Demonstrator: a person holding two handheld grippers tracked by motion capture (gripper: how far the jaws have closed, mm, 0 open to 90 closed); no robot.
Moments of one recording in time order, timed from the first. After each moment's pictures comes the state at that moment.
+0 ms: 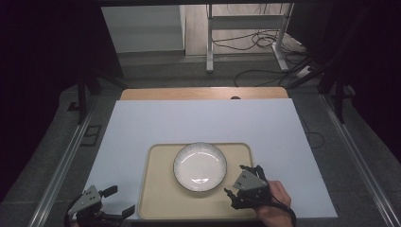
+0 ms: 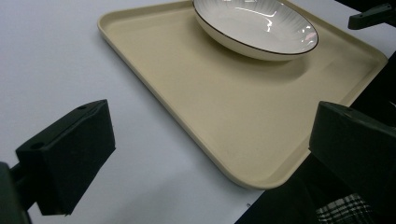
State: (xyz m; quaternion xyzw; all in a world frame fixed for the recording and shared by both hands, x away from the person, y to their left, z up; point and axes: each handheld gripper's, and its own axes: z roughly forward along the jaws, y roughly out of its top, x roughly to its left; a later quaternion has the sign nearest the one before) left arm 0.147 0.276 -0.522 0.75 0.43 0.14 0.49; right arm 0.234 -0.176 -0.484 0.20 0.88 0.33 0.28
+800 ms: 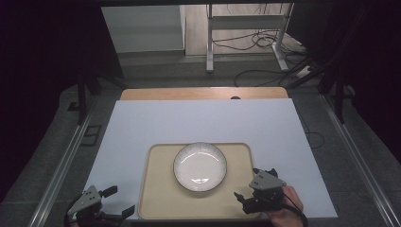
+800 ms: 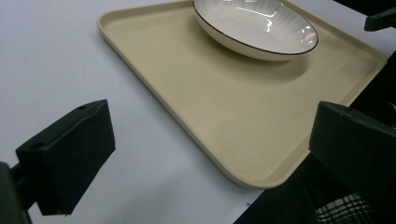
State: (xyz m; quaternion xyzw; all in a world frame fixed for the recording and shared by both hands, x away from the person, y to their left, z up) left arm 0.146 0.276 -0.522 0.74 0.43 0.13 0.49; right arm 0.231 -0.213 -0.488 0.26 0.86 0.36 0.23
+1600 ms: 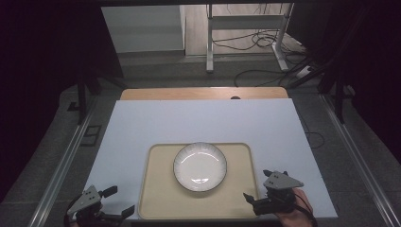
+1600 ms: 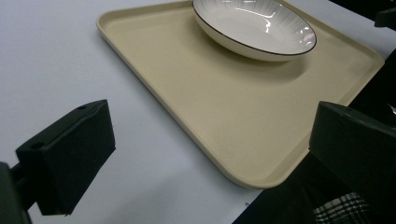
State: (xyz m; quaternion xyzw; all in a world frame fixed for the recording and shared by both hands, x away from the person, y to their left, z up) left arm 0.146 0.276 -0.522 0.74 0.43 0.13 0.49; right arm 0.229 -0.244 -0.489 0.30 0.84 0.40 0.21
